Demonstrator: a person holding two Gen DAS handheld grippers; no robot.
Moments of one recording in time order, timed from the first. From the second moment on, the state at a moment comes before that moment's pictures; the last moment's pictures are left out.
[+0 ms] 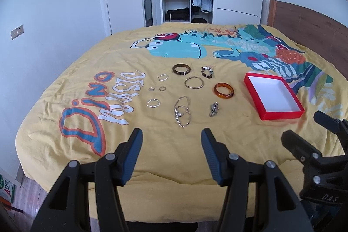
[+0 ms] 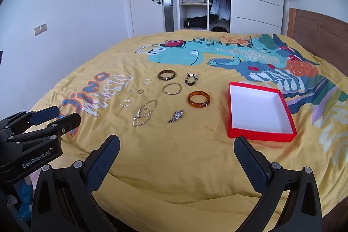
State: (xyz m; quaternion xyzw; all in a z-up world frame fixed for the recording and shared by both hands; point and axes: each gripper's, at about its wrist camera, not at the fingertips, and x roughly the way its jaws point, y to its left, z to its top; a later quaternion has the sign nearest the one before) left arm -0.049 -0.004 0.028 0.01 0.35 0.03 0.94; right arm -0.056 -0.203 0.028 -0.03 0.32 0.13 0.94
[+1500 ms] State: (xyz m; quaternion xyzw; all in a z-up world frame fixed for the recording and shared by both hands) left arm 0.146 0.013 -0.086 -0.05 0.49 -0.02 0.87; right arm 0.114 -0.188 -0.082 0.04 0.44 0.19 0.88
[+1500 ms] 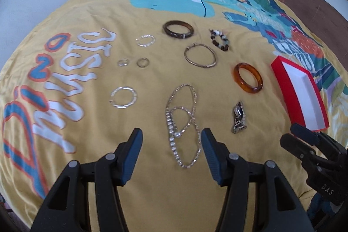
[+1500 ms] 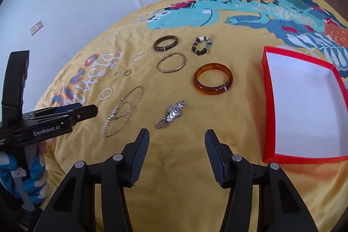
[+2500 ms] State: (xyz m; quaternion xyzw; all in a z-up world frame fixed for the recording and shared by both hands) left arm 0.178 0.024 -0.135 -0.08 0.48 -0.02 0.88; right arm 0.186 -0.144 -0.137 0.04 0.47 0.20 0.86
